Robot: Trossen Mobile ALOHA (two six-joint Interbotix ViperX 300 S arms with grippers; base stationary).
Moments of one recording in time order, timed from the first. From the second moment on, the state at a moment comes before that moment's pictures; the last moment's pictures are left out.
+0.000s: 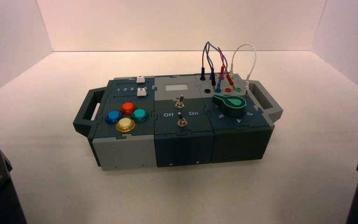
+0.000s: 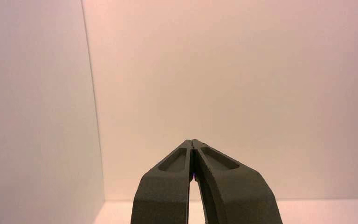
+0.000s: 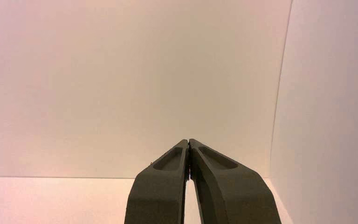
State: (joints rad) left arm -0.01 -1.04 1.20 0.00 -0.29 0.02; right arm 0.02 -0.98 1.20 0.03 -0.27 -0.01
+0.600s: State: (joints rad) left arm -0.01 -1.02 1.20 0.00 -0.25 0.01; right arm 0.02 -0.98 1.20 0.03 -0.23 -0.01
